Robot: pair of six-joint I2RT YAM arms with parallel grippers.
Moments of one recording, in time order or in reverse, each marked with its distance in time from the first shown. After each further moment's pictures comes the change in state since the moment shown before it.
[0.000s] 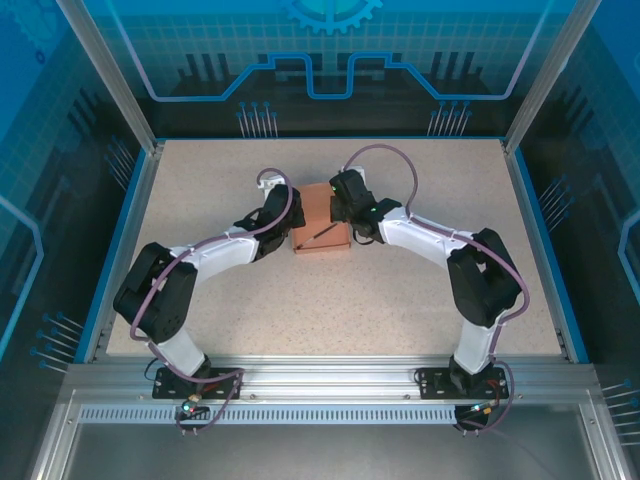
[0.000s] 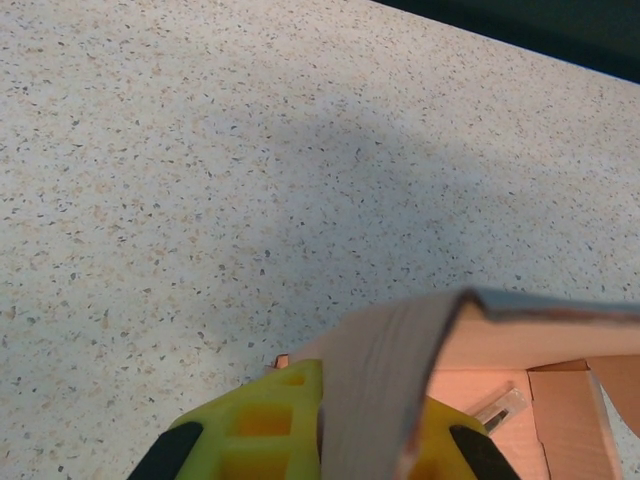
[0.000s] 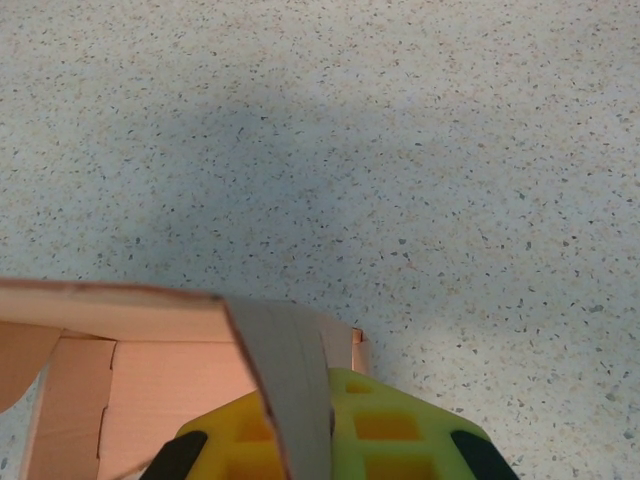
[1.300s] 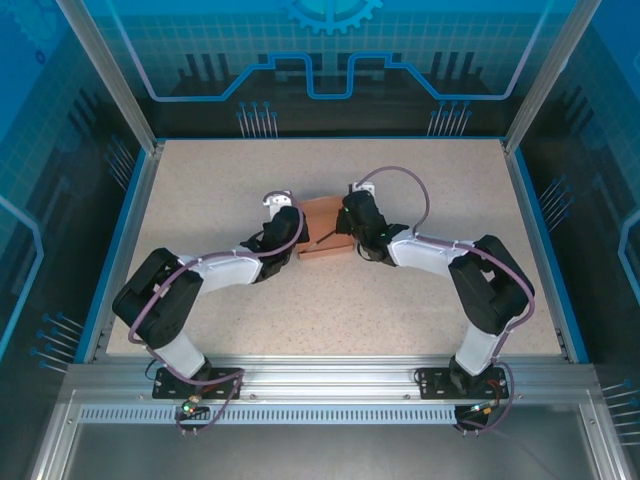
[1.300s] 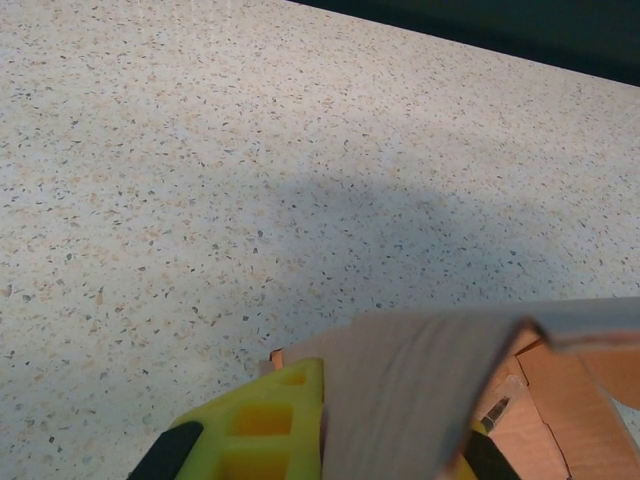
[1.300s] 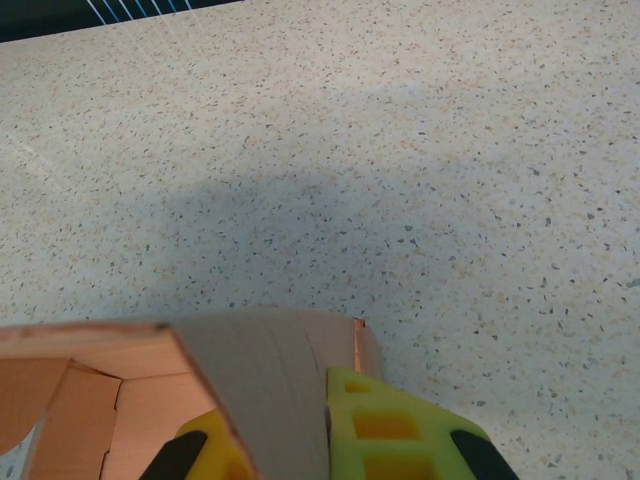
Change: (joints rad) left arm -0.089 -0.025 -0.182 0.228 -0.112 0.037; right arm -0.003 -0.077 -0.304 0.371 -0.011 0.037
